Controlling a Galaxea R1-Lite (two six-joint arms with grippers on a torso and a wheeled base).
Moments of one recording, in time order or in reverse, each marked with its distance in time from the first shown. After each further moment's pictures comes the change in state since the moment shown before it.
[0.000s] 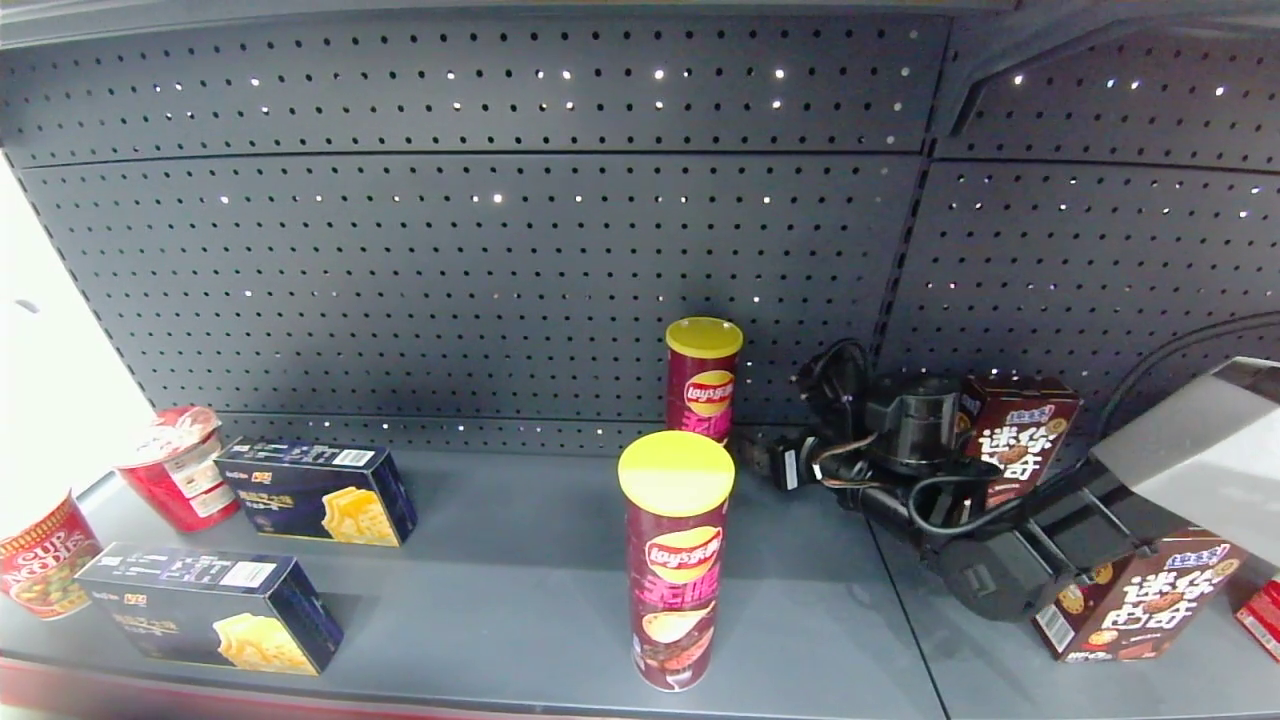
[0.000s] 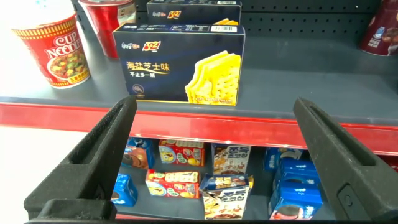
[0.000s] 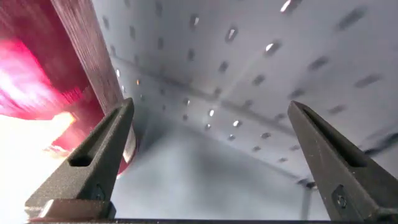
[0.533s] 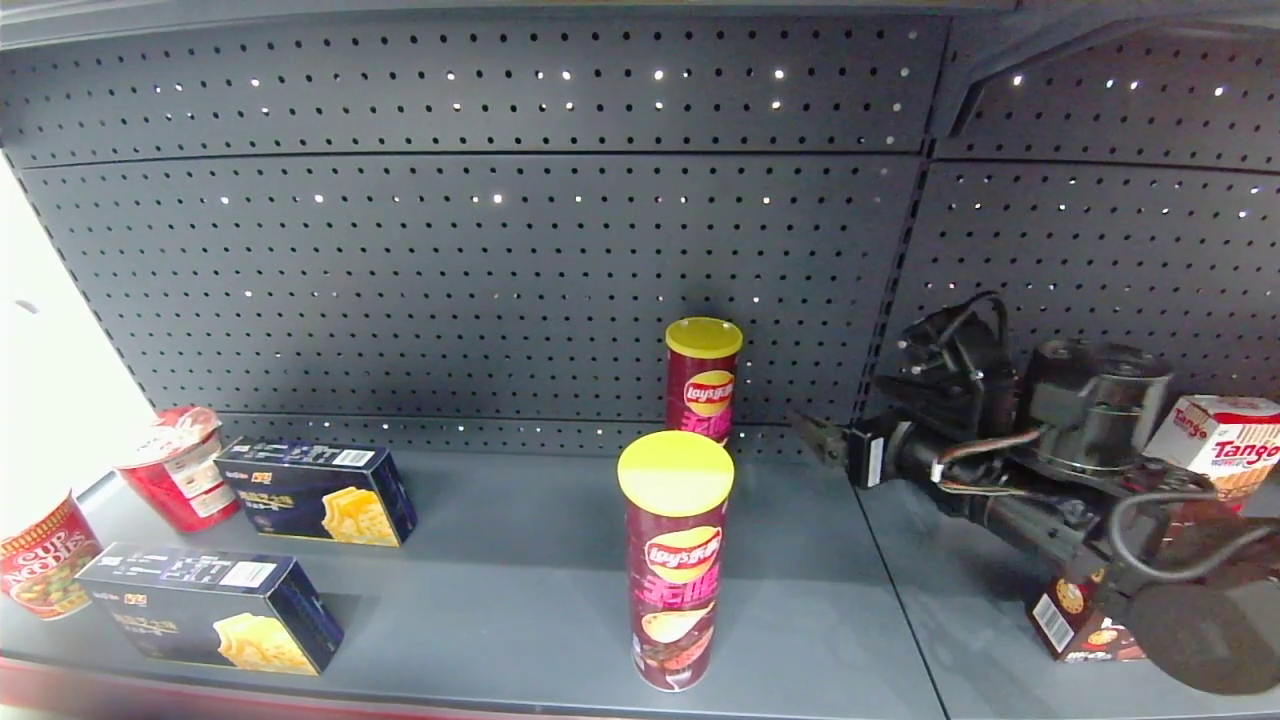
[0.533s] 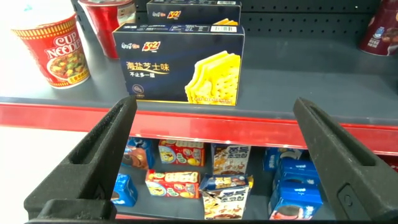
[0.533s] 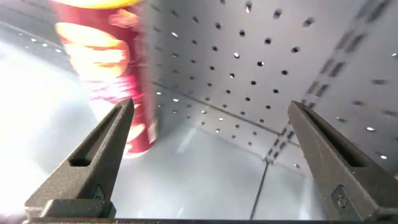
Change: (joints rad) left arm 0.000 0.000 0.000 0.000 0.000 0.000; right arm 0.021 -0.359 0.268 0.002 0.021 0.000
